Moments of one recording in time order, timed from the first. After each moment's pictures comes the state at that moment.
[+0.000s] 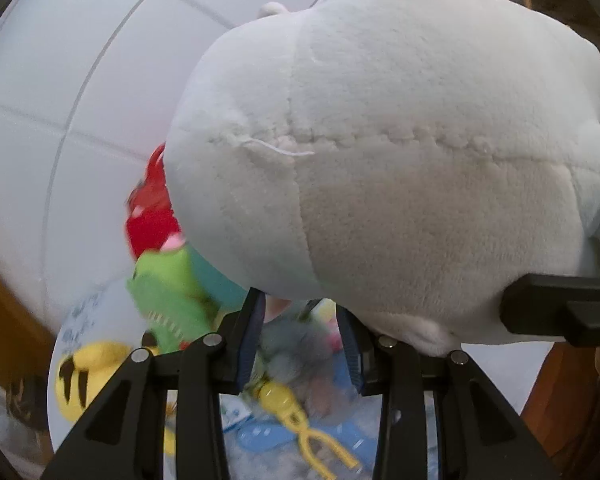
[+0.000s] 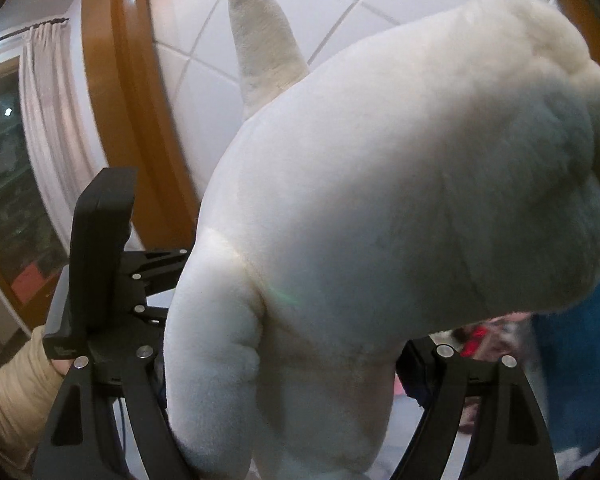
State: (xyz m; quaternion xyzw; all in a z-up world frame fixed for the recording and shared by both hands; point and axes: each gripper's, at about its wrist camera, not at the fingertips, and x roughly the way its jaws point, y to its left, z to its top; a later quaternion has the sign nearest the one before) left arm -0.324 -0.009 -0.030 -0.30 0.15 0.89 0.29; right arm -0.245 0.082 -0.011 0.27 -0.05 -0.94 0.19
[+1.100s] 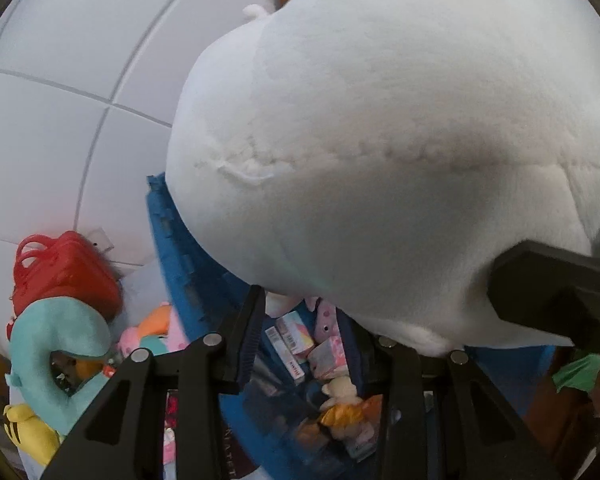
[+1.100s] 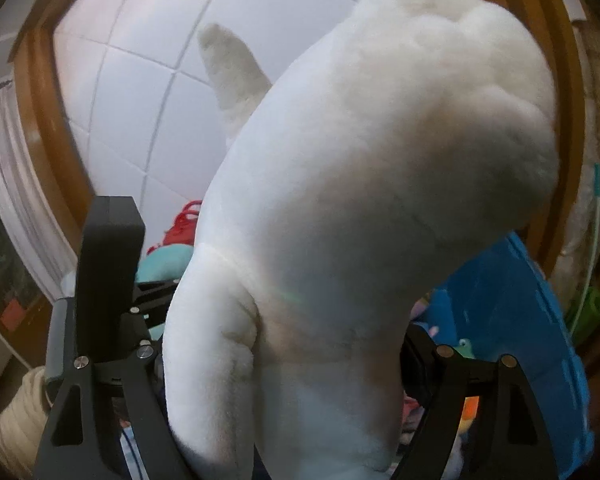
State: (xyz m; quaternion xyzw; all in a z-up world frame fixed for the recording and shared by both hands) left arm -0.429 0.451 0.008 -0.38 0.14 0.88 0.26; right arm -0.305 0.534 0.060 0.29 -0.09 -0.94 0.14
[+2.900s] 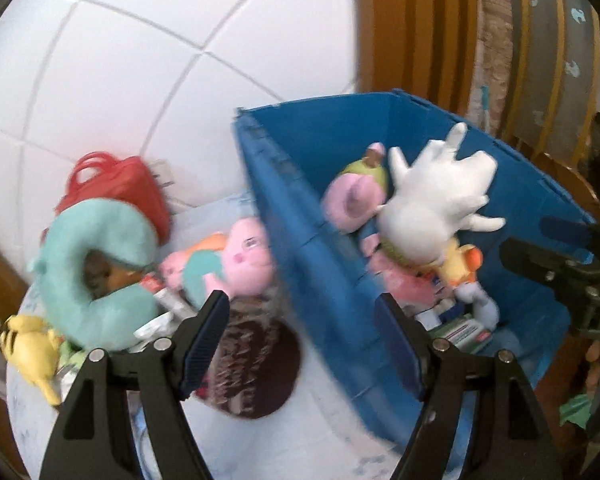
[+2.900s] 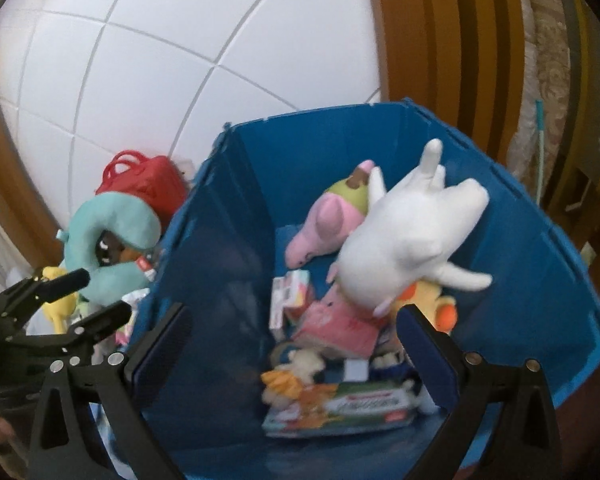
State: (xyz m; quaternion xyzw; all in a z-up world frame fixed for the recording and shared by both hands) left arm -0.318 0.333 -0.016 -0.37 0.09 0.91 0.16; right arm -0.291 0.536 -0.005 0.37 -0.08 -0.93 0.01
